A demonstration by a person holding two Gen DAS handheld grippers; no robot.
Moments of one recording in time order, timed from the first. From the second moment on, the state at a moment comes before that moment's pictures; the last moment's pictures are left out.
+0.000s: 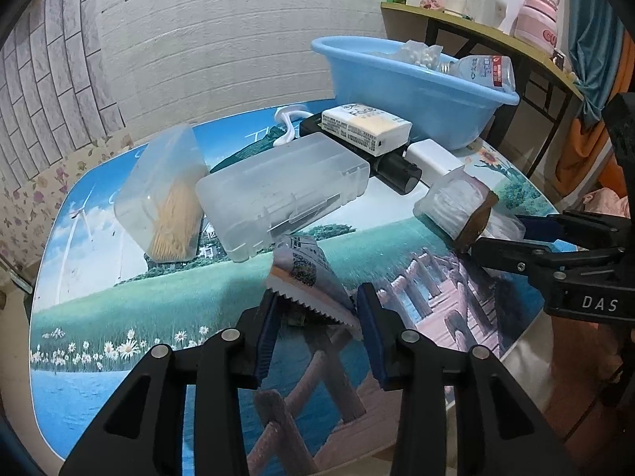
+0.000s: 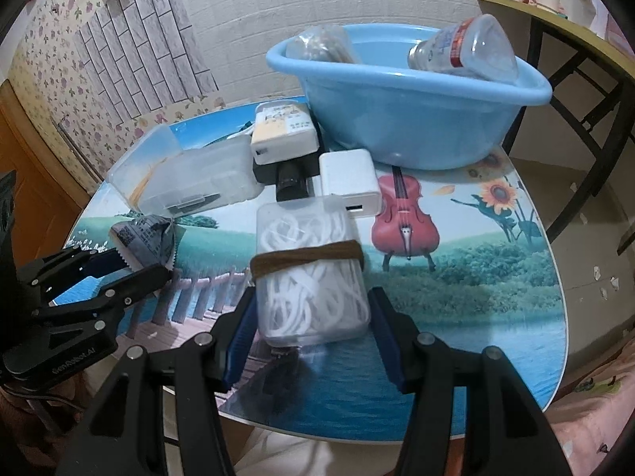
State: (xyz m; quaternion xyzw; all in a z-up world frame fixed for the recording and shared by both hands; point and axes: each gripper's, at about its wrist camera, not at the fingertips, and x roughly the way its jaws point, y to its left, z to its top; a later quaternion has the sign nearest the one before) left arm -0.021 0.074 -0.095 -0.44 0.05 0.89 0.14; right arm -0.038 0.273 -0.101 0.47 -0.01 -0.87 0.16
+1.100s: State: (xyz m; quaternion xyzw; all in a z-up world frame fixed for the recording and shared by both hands) left arm -0.020 0.072 -0.054 -0.39 0.02 0.91 0.15; right arm -0.020 0.285 -0.065 0.39 -0.04 -0.90 0.18
